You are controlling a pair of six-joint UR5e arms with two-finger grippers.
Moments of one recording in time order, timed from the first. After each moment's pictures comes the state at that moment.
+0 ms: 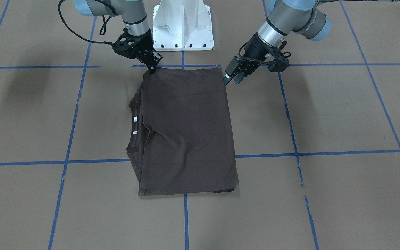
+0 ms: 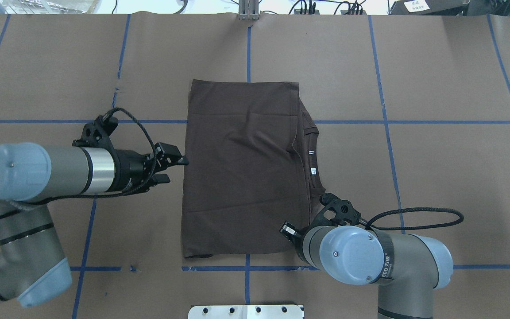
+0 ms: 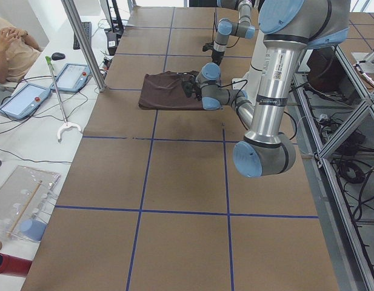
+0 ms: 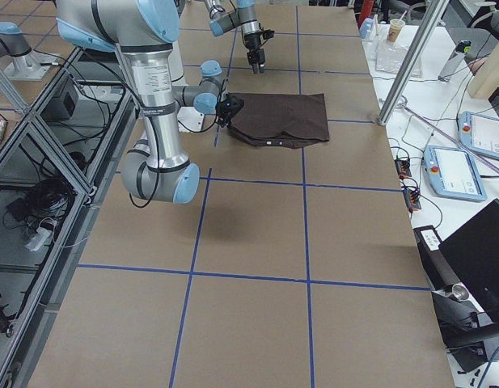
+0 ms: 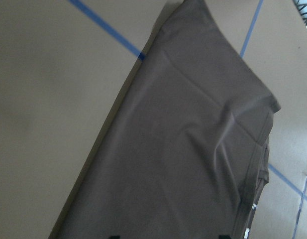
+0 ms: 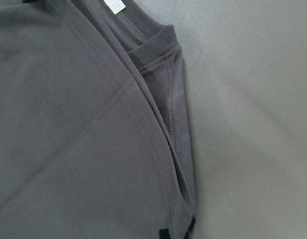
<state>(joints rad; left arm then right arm) -0.45 -1.77 -1.96 -2.30 -1.75 -1.94 0.19 -1.22 1.99 -1.45 1.55 2.05</state>
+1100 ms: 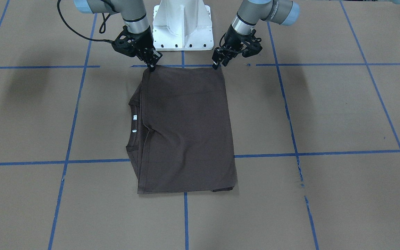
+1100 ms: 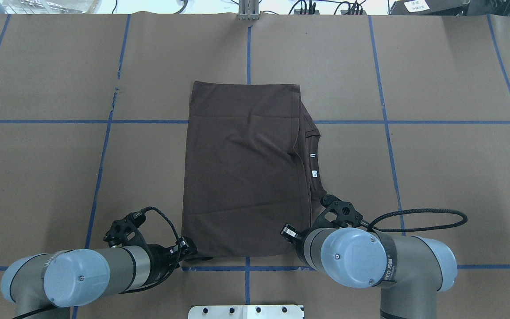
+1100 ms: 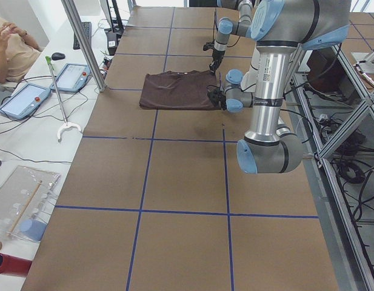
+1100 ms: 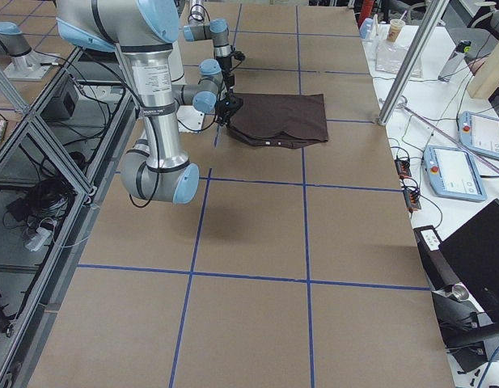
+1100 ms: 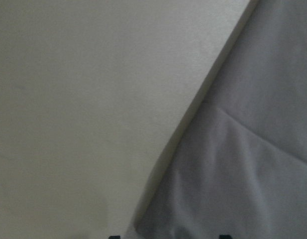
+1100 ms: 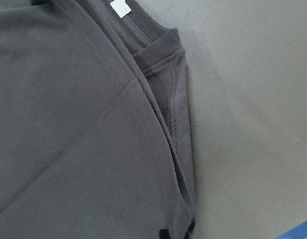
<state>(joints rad) -0.15 -1.76 -1.94 -2.15 -1.54 -2.07 0.19 -1.23 2.00 -1.46 1.55 2.05</state>
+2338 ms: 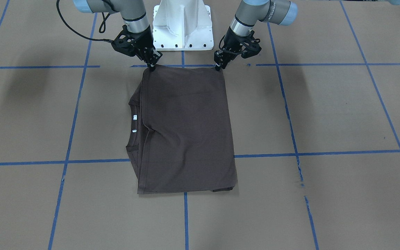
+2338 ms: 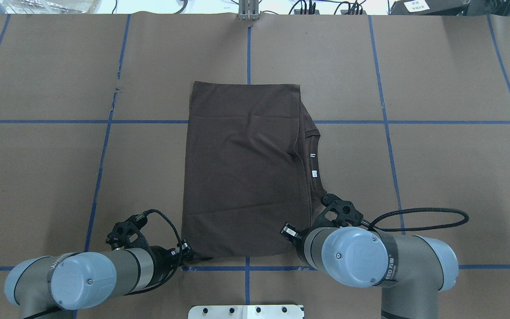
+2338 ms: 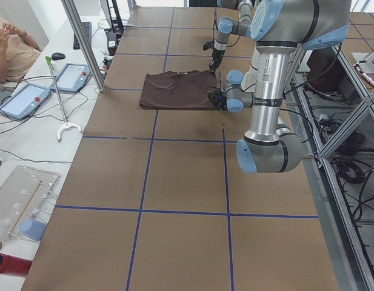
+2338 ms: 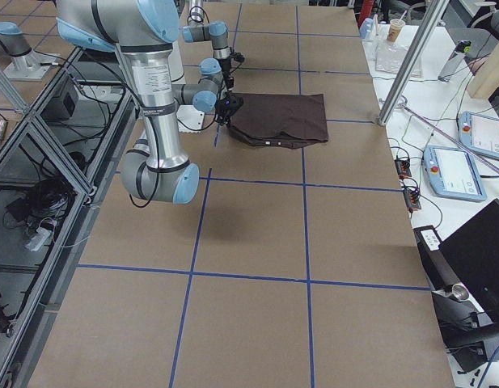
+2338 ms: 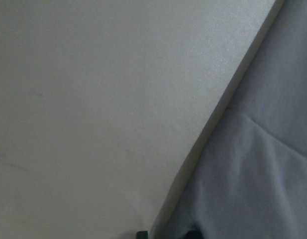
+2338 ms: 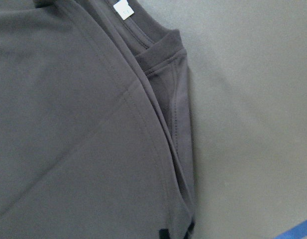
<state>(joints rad) -0.14 -1.78 -1.93 -2.11 -1.52 -2.07 0.19 -1.23 2.01 -1.46 1.55 2.05</state>
